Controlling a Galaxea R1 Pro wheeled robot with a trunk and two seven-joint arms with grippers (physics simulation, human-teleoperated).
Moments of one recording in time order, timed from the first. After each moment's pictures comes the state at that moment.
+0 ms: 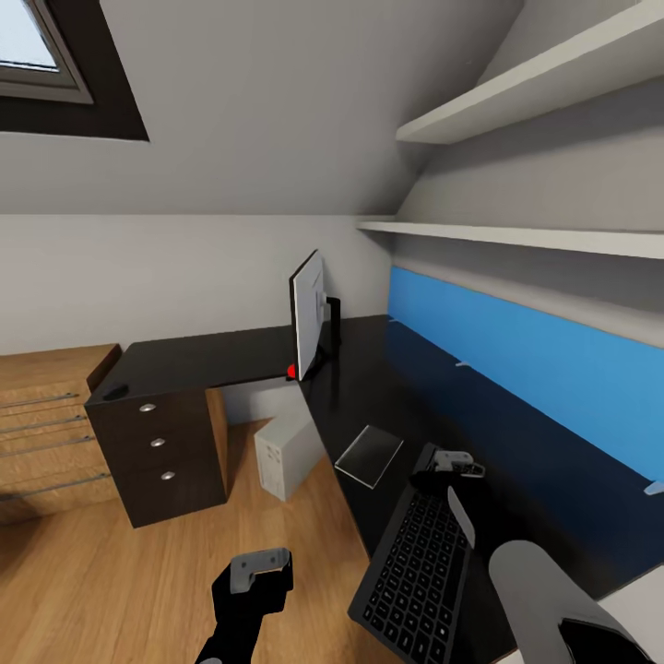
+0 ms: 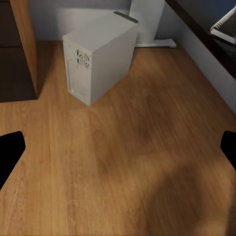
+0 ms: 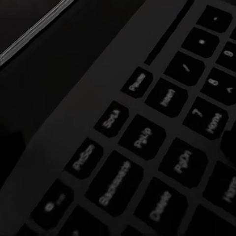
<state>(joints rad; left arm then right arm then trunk) 0.04 0.00 -0.48 -1.56 0.32 0.26 0.55 -0.76 0.03 -0.19 -0.53 0.16 0.38 0.08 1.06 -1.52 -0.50</state>
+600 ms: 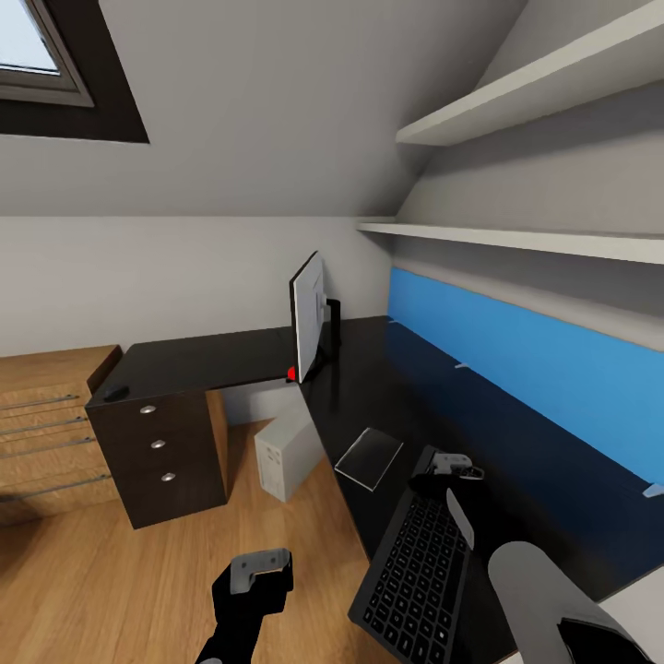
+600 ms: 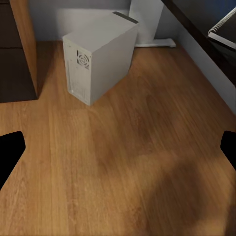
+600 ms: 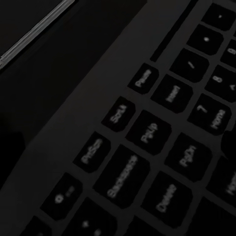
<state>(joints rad) 0.04 0.00 -0.48 -1.56 0.32 0.27 0.55 -0.76 0.03 -0.19 -0.51 0.16 0.38 0.08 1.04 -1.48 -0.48</state>
